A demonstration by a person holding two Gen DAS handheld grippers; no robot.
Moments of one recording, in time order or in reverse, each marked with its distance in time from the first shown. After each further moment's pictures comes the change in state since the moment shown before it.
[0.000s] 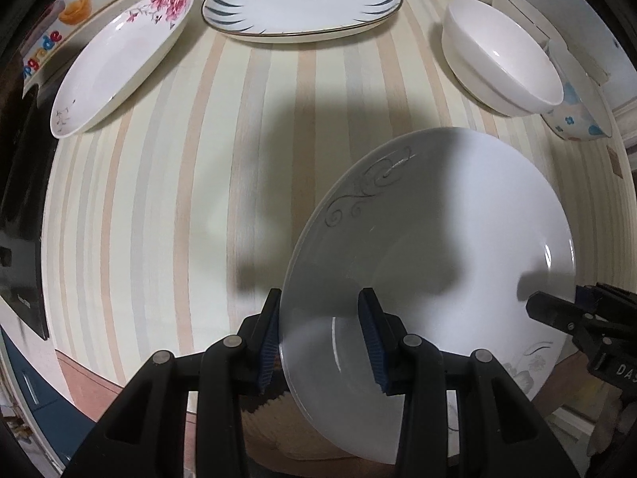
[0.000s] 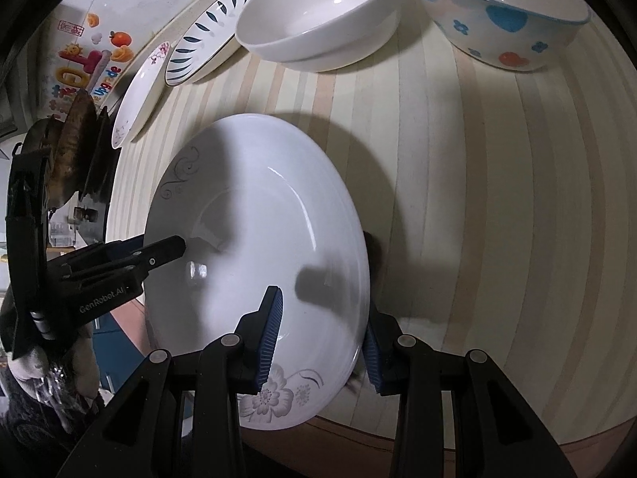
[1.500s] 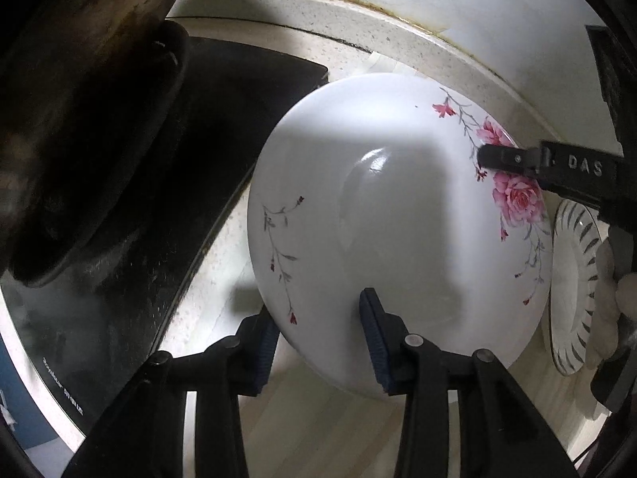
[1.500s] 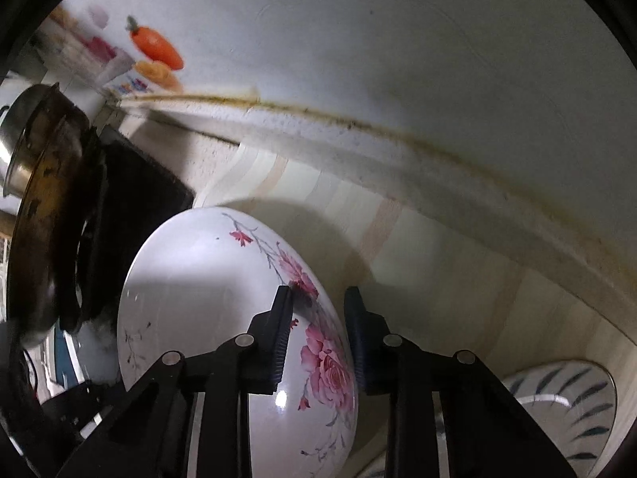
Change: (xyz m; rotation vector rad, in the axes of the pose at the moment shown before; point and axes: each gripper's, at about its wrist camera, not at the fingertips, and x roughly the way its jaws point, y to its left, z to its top) left arm 0.006 0.286 0.126 -0.480 -0.157 -0.041; right arm 0.162 0.292 0.342 -0.413 -0.046 -0.048
